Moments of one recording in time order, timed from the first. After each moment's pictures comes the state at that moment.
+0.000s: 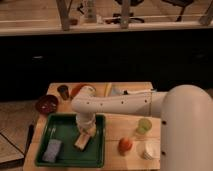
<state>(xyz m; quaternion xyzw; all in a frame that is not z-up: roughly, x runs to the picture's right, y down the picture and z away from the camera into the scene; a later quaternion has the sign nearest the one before) -0.119 0.237 0.780 -0.32 -0.25 -0.48 0.77</state>
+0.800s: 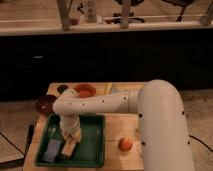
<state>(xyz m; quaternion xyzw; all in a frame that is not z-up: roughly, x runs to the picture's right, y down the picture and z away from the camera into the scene) -0.168 0.274 0.759 -0.35 -0.31 -0.53 0.71</state>
